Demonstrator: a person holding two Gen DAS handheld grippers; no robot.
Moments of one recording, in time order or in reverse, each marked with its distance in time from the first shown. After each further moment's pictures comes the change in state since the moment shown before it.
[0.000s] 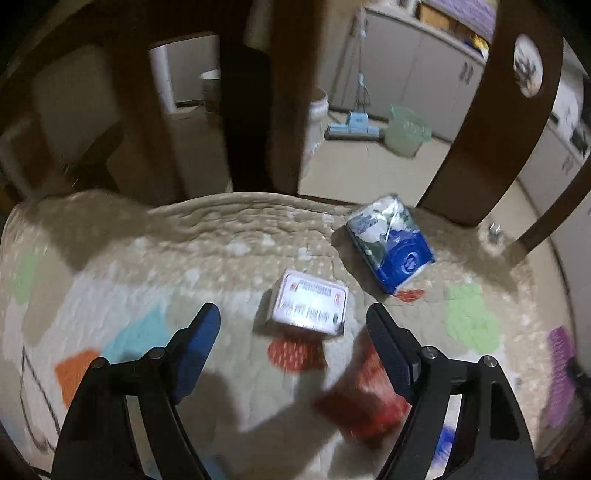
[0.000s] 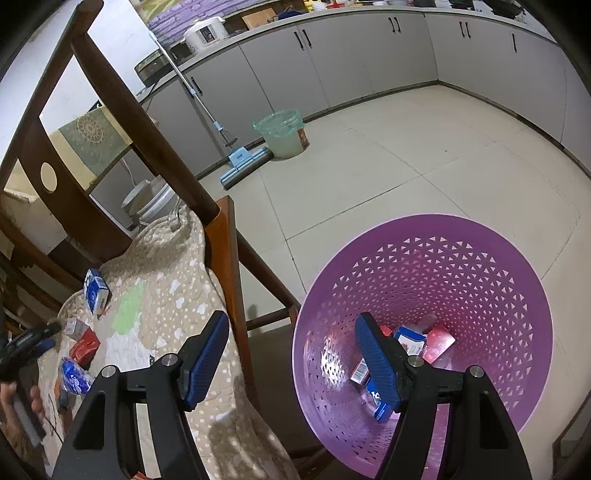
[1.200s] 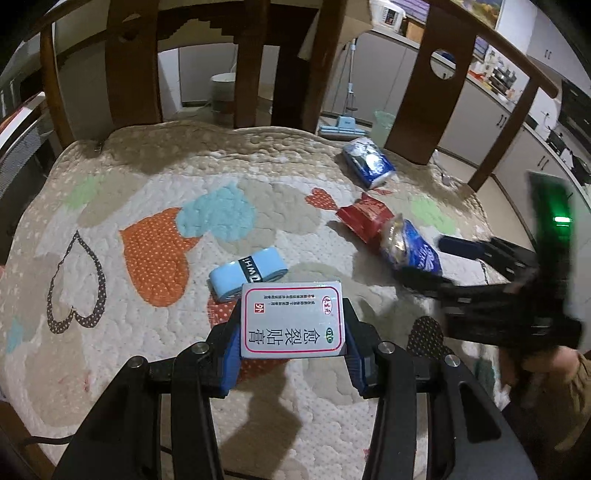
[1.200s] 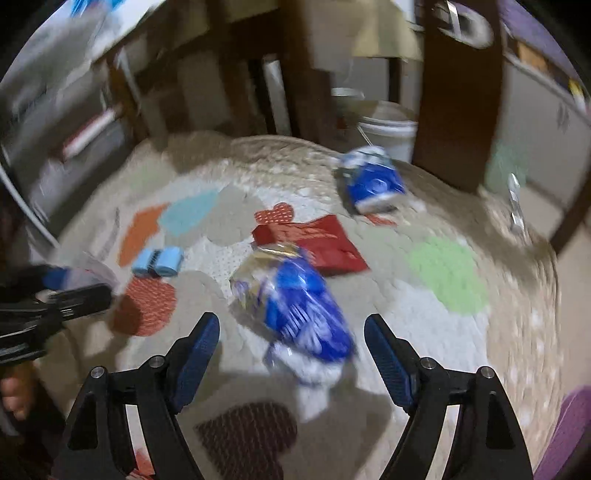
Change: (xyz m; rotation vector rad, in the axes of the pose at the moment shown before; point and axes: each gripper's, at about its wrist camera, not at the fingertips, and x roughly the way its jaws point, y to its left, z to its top) left arm -0.127 0.056 -0.152 -0.041 -0.063 -0.086; right arm 0.046 0.311 -0.114 -0.842 0.188 0.306
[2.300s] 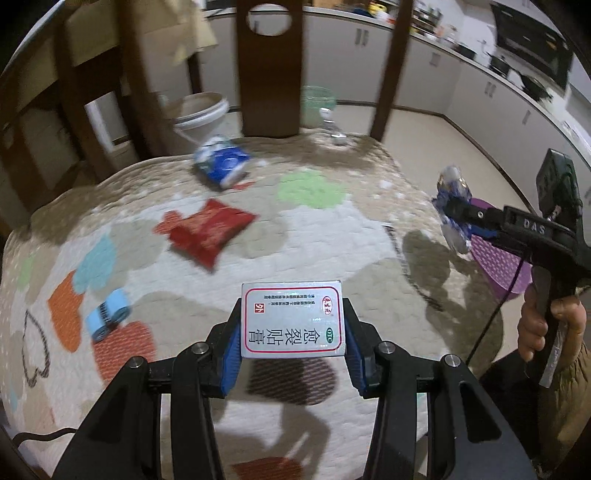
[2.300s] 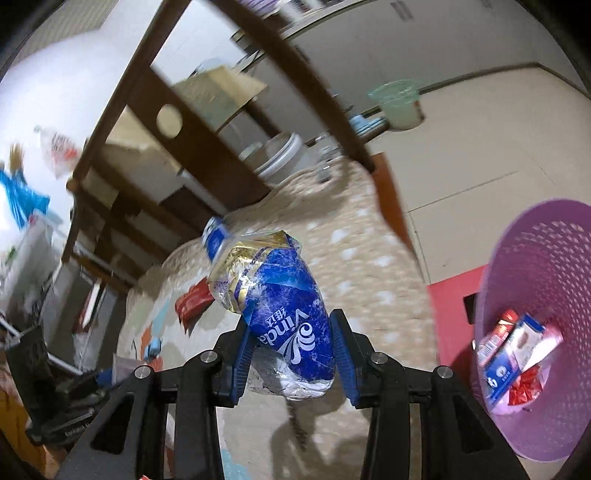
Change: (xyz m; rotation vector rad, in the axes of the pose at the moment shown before) left arm 0.017 -0.167 0.001 0.302 0.054 -0.069; right arm -0.119 -0.201 -0.131 0.707 -0.249 0.144
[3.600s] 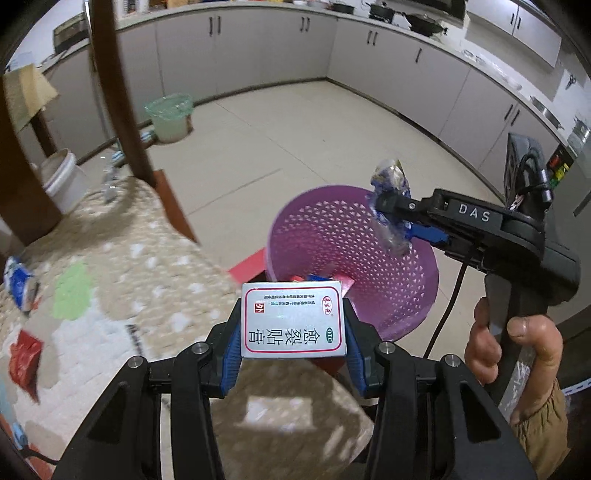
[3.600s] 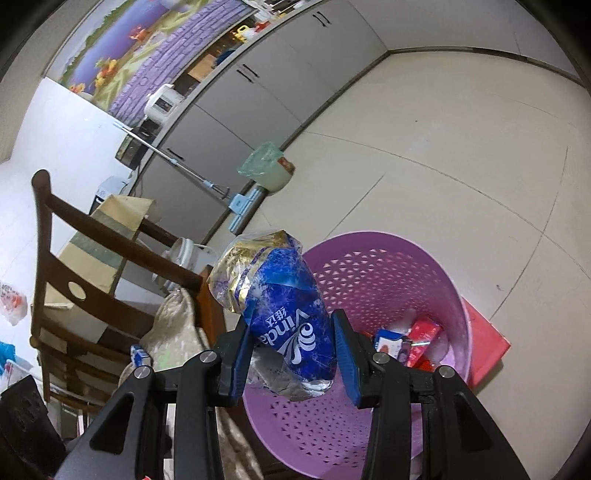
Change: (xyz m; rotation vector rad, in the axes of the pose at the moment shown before) left arm 0.080 -0.229 0.062 0.331 0.054 -0.276; right arm -0.126 -0.154 0.010 0.396 -0.275 -0.246
